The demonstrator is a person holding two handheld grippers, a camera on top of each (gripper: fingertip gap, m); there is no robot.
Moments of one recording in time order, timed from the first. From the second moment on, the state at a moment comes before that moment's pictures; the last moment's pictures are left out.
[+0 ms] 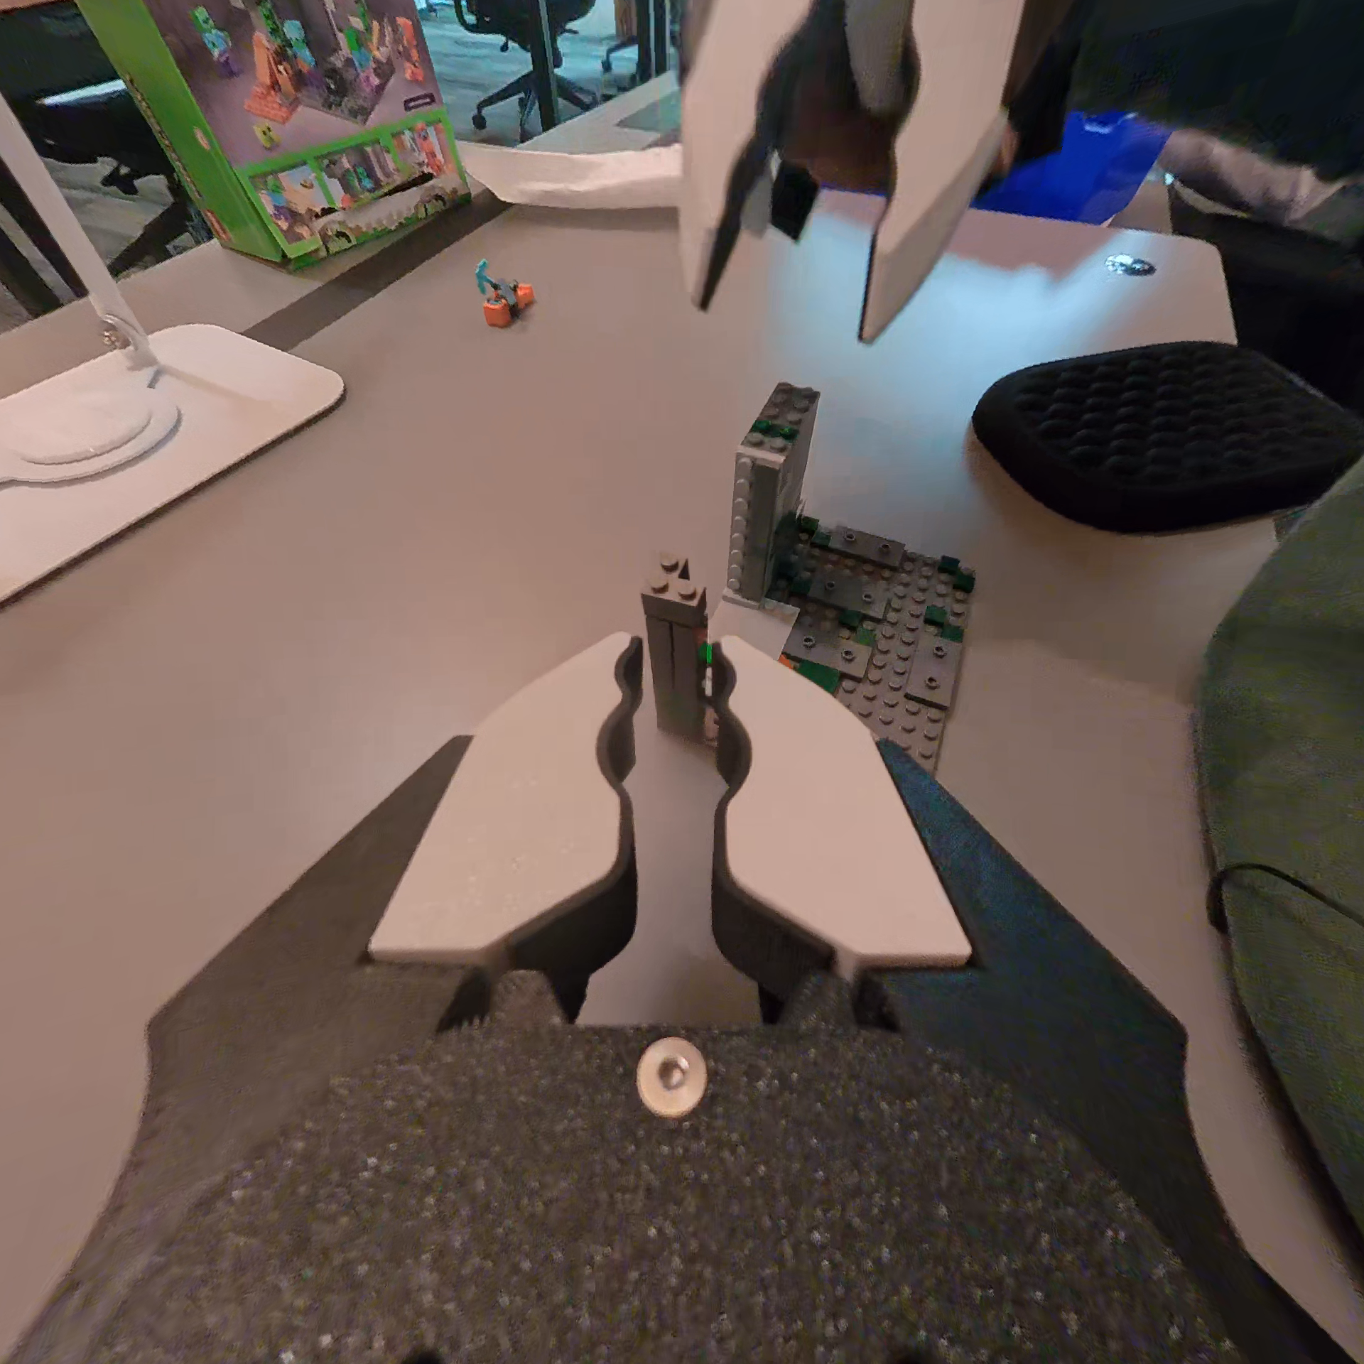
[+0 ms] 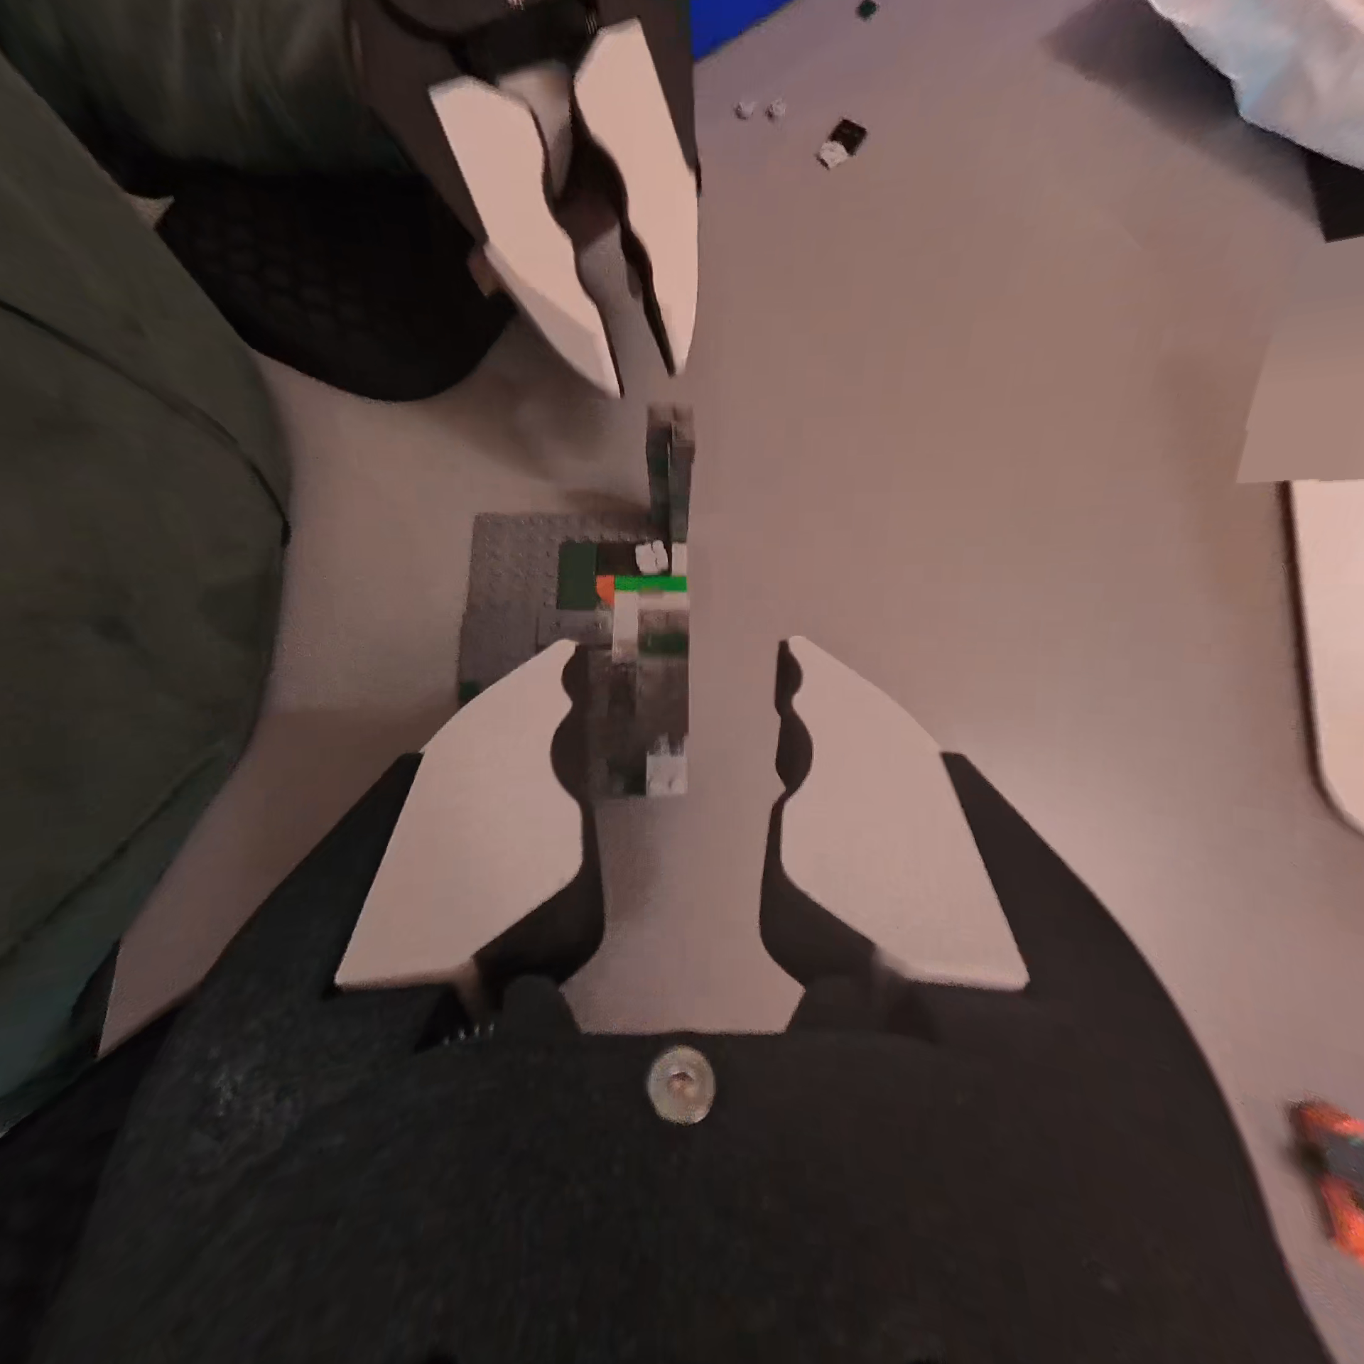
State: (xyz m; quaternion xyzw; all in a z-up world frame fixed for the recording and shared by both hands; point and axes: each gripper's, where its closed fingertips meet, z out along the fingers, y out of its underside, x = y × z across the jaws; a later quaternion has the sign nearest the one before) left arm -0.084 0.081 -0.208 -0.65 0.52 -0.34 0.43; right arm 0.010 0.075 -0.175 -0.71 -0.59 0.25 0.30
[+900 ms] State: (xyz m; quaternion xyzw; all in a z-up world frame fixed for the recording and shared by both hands) left arm -0.081 0.081 -0.196 -0.63 0.56 -0.32 0.43; right arm 0.002 0.069 -0.273 -0.70 -0.58 0.29 0.30
